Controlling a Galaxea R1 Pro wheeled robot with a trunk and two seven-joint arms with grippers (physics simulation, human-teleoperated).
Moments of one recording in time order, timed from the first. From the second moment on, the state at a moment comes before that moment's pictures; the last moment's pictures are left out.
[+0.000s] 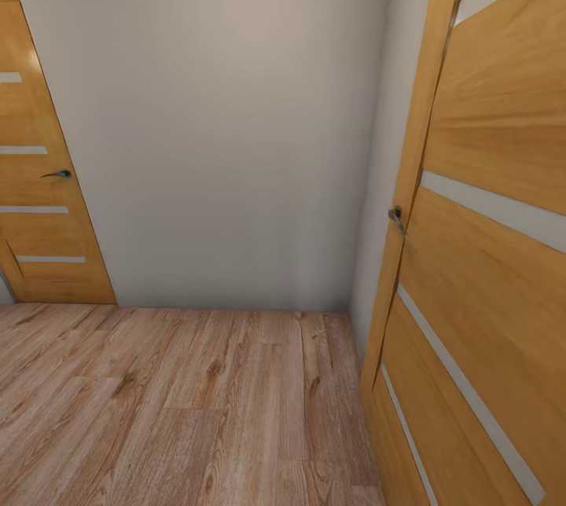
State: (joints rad) left arm 0.00 -0.05 0.03 -0.06 0.16 -0.11 0.01; right arm -0.17 -0.05 0.26 0.03 0.09 -0.09 -0.09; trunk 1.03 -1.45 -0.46
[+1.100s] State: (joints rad) left arm 0.00 -0.05 0.03 -0.06 0.16 -0.11 0.01; right arm -0.13 -0.04 0.26 0.03 0.09 -0.16 -0.06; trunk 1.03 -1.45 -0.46
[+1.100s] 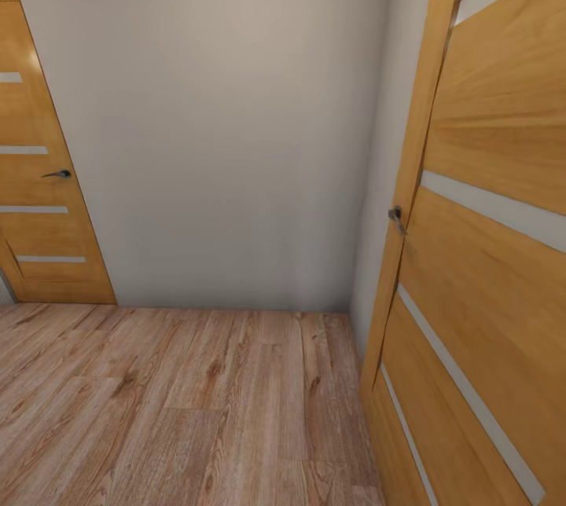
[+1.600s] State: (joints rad) left arm 0.00 -0.05 0.03 -0.06 0.16 -0.12 0.01; right arm -0.13 -0.05 0.26 0.03 0.09 -0.15 -0.06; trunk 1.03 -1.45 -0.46
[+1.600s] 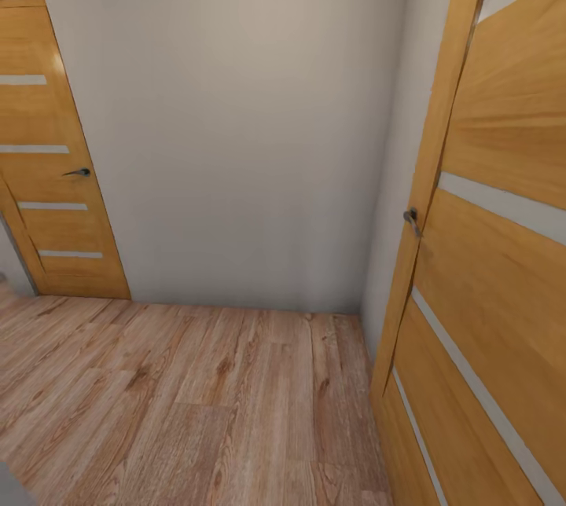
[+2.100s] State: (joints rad) left arm 0.00 -0.05 0.03 -0.06 0.16 -0.11 0.01; right arm -0.13 -0.04 0.26 0.03 0.09 -0.15 -0.06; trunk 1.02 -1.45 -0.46
